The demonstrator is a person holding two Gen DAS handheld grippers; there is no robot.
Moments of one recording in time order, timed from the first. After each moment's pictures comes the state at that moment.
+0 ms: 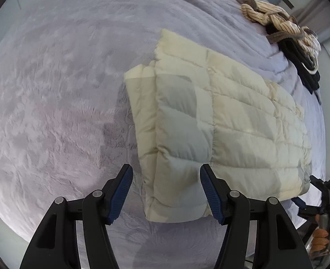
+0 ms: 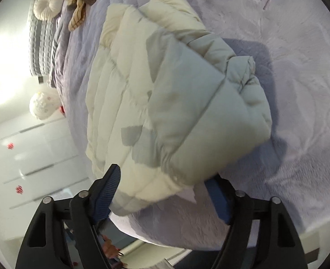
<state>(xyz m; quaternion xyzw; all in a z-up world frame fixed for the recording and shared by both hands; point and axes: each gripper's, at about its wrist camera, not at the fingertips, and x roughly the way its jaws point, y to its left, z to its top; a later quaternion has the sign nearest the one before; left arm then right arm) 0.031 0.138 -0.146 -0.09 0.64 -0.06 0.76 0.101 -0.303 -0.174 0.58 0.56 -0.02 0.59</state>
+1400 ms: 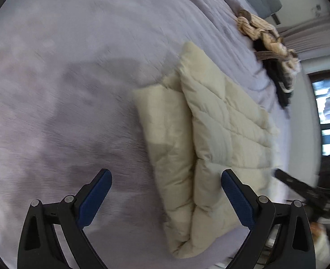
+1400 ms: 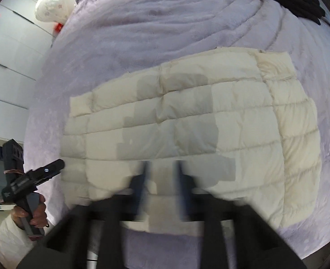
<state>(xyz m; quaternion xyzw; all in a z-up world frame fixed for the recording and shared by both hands) 0.102 0.205 -0.202 -0.24 0.65 -0.18 0.70 0.150 -0.166 -0.094 0.21 0.64 0.04 0.74</state>
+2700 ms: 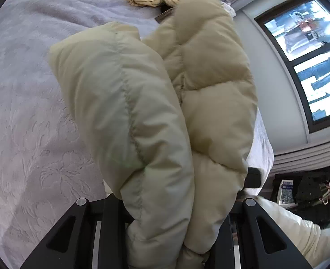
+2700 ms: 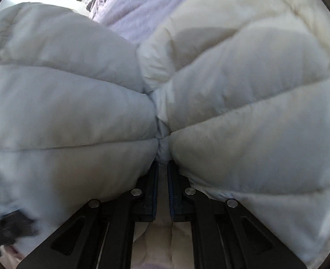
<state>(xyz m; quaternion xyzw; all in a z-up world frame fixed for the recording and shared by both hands) 0.092 -0.039 -0.096 -0.11 0.61 -0.33 0.71 0.124 -0.245 -0.183 0.38 0.60 0.17 0.68</state>
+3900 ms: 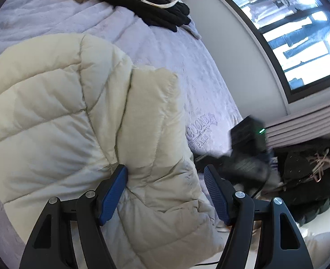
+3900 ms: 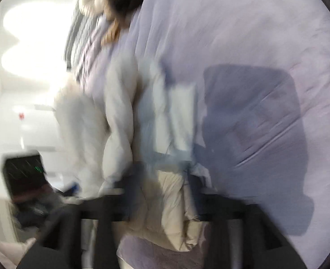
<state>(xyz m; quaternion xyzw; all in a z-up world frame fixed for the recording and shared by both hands) 0.073 -0.227 -0.122 -0.07 0.60 -0.45 0.66 -0.029 -0.491 -0.171 0.52 0.47 0.04 0.71</state>
